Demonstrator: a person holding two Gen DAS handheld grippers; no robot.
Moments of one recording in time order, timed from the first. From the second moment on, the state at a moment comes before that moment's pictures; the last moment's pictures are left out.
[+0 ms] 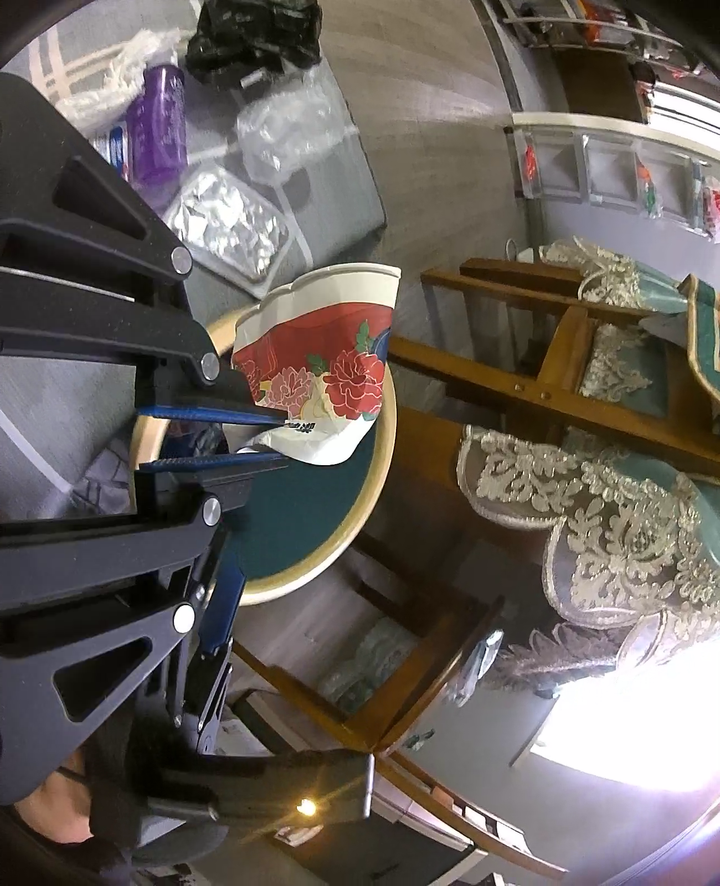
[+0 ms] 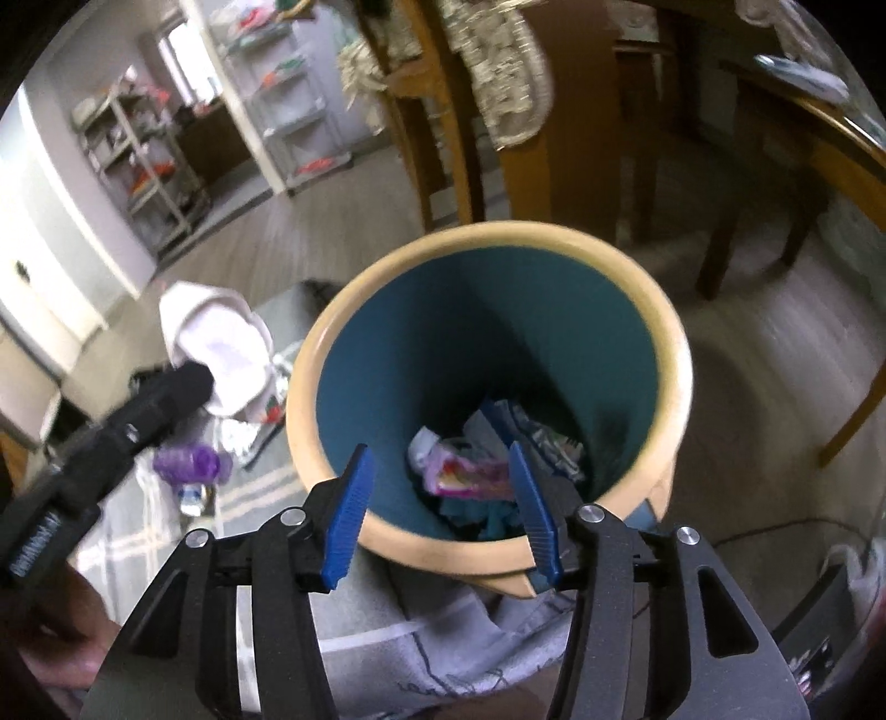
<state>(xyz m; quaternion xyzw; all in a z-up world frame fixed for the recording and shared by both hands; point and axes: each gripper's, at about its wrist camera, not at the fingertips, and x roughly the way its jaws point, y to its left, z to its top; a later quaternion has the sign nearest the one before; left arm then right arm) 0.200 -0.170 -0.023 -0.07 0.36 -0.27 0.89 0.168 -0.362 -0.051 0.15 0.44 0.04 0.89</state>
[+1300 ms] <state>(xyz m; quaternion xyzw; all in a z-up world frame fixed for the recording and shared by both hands) 0.206 -0.097 -0.047 -0.06 0.39 -0.18 0.90 0.164 -0.346 -0.040 0.18 0.40 0.05 0.90</state>
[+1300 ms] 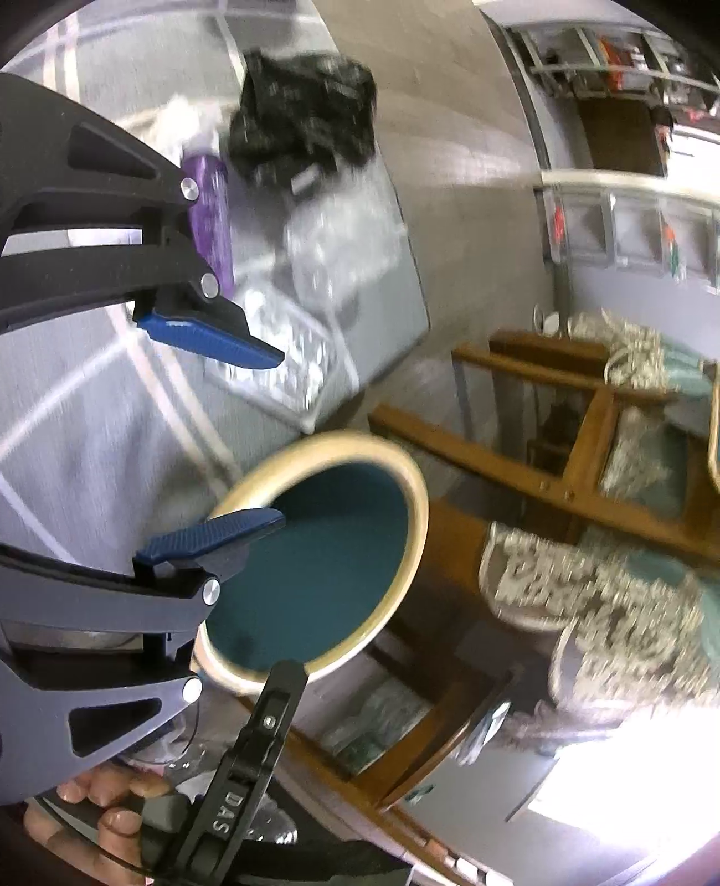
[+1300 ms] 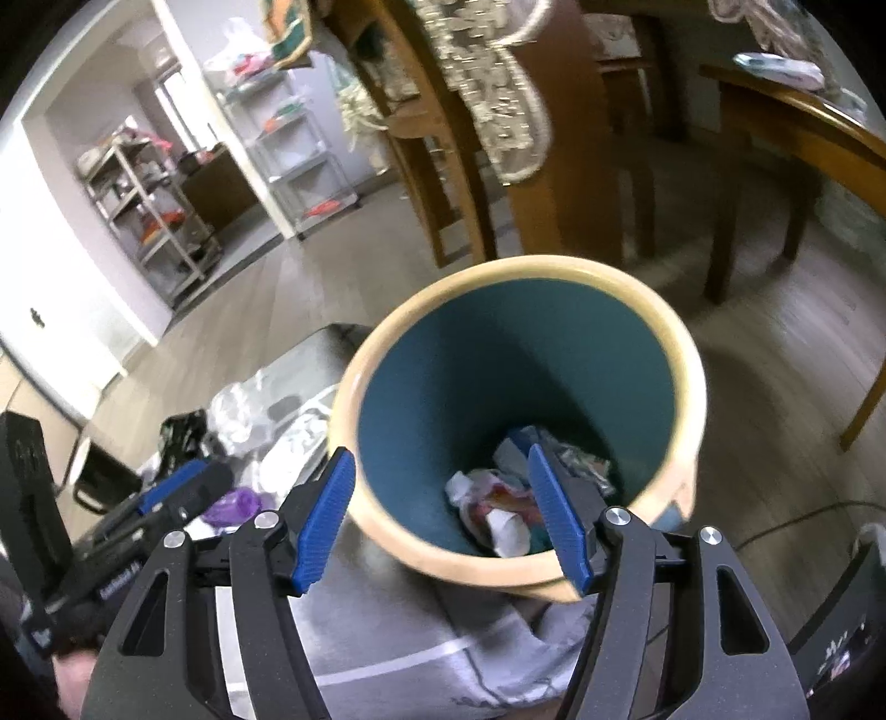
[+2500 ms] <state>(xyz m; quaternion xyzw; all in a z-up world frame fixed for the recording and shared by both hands) 0.282 0.015 -0.093 -0.02 0.45 -0.02 0.89 0.178 -0.264 -0.049 0.10 0.42 0.14 0.89</state>
